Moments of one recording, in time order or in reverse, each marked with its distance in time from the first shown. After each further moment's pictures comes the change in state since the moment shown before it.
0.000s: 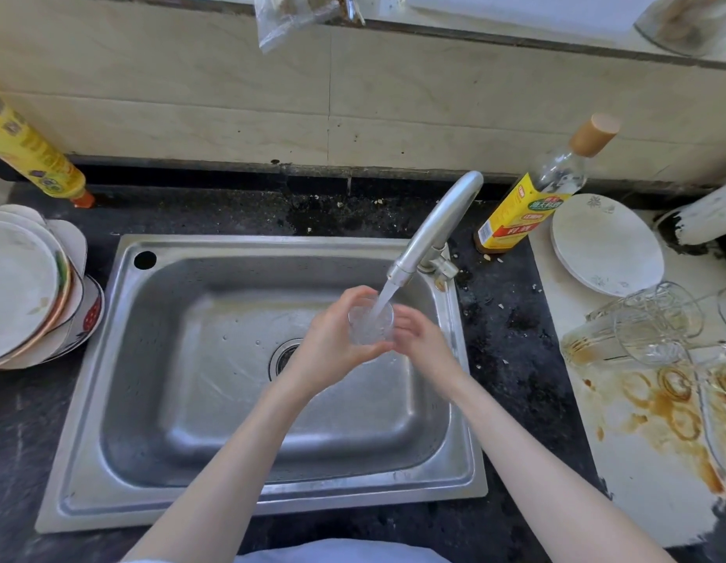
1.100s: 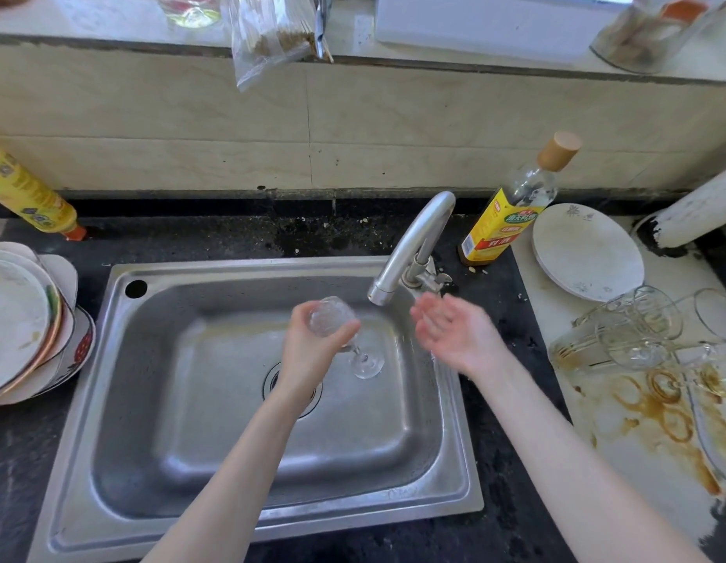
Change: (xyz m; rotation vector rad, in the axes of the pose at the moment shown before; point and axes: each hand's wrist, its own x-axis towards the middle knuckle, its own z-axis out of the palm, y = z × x) left_hand 0.009 0.000 0.004 -0.373 0.330 -0.419; right_hand 0.001 -0.044 -0.058 0.947 0.033 0.399
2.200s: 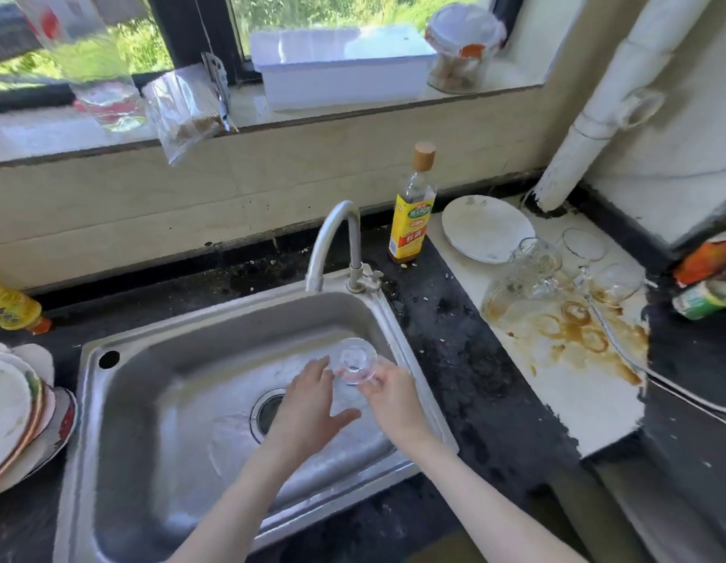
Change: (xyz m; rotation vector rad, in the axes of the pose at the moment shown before) left_hand -0.043 -0.053 -0.008 1.177 -0.455 0.673; right_hand -0.061 0.123 -0.028 -0.963 0.195 -0.703
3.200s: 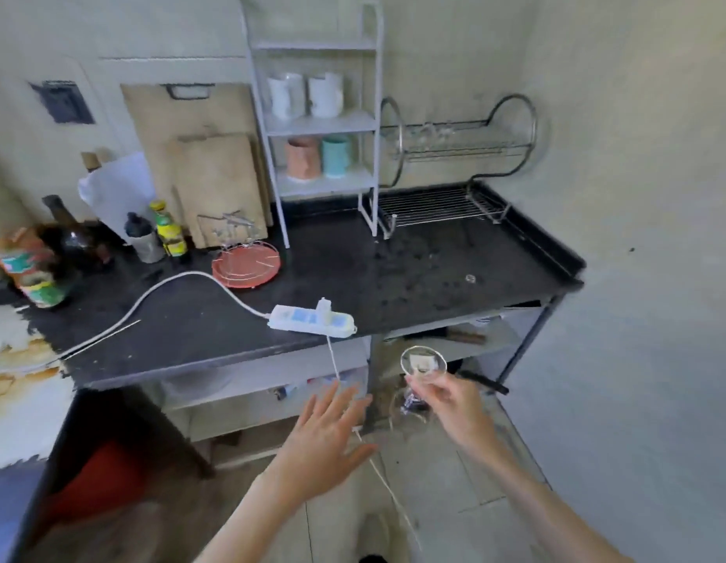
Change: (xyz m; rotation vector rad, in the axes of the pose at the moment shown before) left_hand -0.367 0.451 0.156 0.432 -0.574 1.570; right_hand -0.674 0.169 -0.196 0.181 1.429 0.441
